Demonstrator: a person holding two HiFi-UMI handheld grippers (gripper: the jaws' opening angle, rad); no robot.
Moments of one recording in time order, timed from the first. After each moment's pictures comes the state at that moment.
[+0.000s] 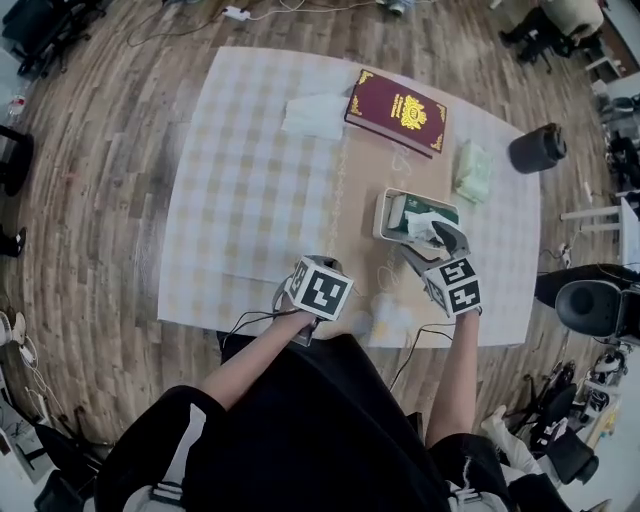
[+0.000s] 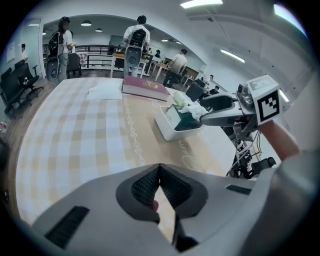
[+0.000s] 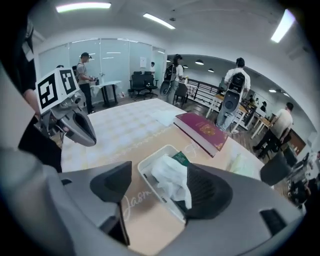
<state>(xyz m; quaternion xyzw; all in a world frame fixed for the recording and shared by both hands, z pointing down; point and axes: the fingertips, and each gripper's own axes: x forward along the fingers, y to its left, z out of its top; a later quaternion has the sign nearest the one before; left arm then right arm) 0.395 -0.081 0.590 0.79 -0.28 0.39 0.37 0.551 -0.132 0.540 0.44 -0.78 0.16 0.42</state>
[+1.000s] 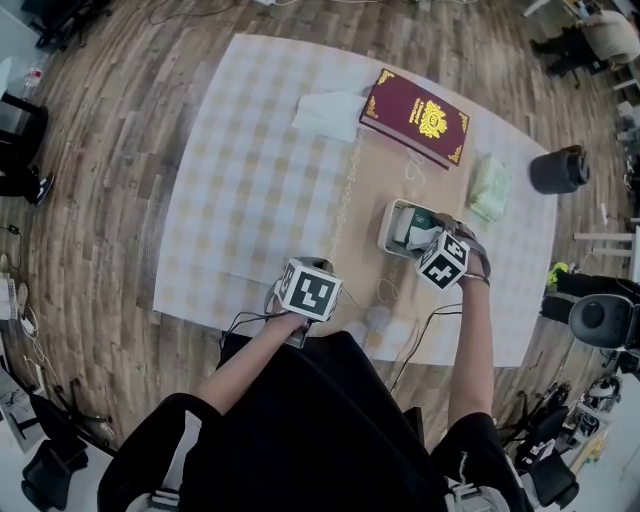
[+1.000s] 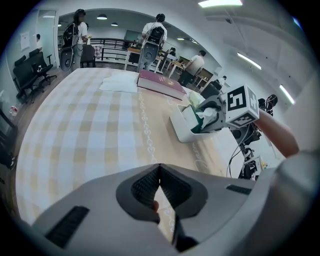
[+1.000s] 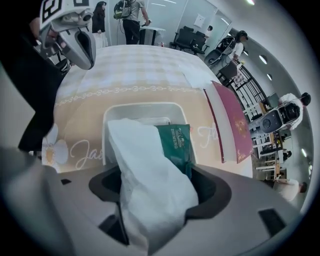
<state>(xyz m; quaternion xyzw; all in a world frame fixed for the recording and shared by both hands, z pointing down) 0.380 -0.099 0.615 0.75 -0.33 0.39 0.41 0.594 -0.167 0.641 0.22 -0.70 0.06 0.68</state>
